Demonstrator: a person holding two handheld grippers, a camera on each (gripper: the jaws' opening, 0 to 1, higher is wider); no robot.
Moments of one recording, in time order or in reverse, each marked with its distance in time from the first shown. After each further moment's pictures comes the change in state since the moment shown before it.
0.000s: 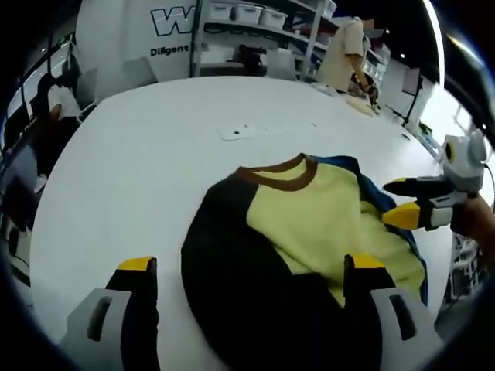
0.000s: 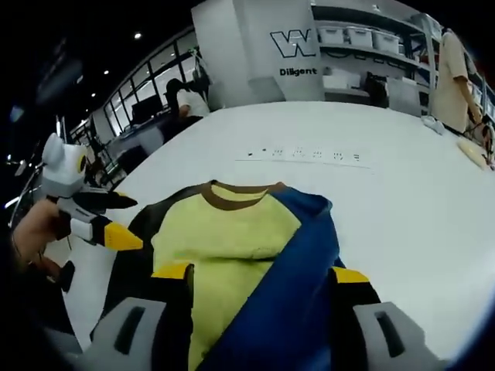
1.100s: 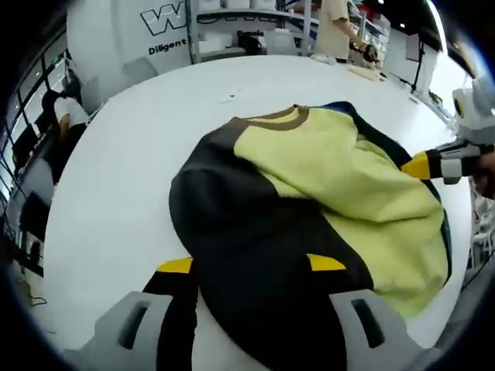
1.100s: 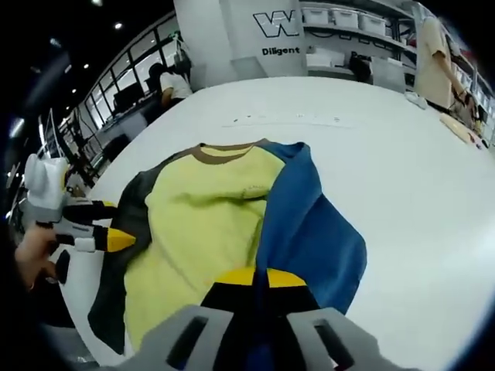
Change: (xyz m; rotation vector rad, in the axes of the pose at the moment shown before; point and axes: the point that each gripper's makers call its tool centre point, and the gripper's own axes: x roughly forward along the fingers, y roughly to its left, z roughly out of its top) left arm -0.008 -0.005 -0.062 0.111 0.084 0.118; right arm -0.030 -0.005 -0.053 0.070 0.111 -0.091
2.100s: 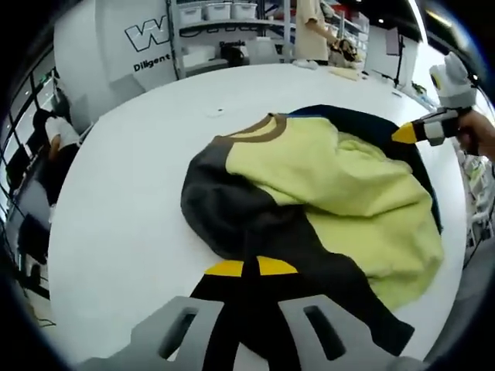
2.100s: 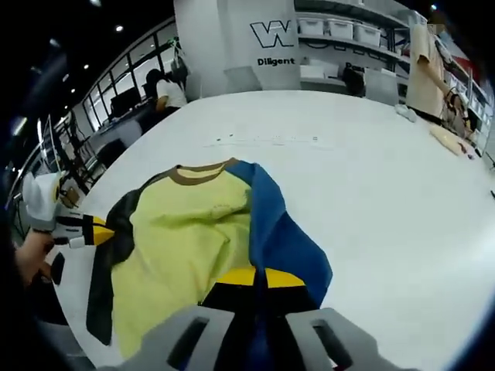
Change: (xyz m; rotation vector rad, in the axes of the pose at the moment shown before) left arm -0.014 0.009 0.007 0.084 -0.052 -0.043; right arm -0.022 -0.041 0.033 -0.042 -0.055 -0.049
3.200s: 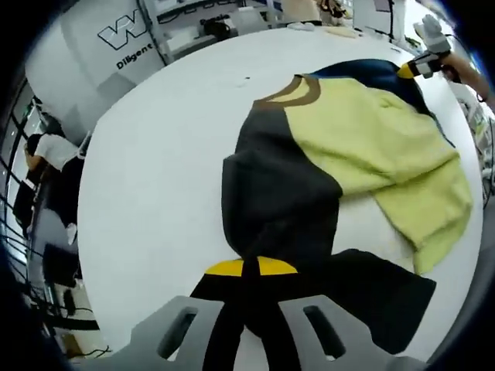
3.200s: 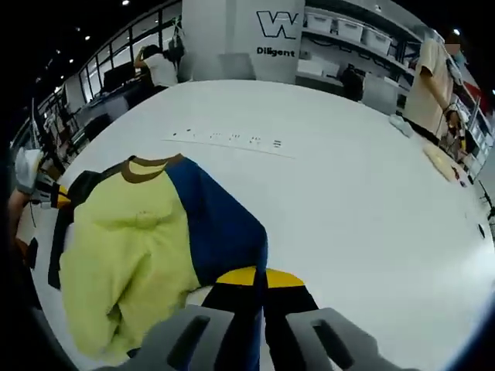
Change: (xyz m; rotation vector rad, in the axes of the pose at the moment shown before) left arm 0.006 0.095 -0.011 0.178 0.194 0.058; right arm 0.031 -0.082 0.033 -0.106 0.082 -0.093
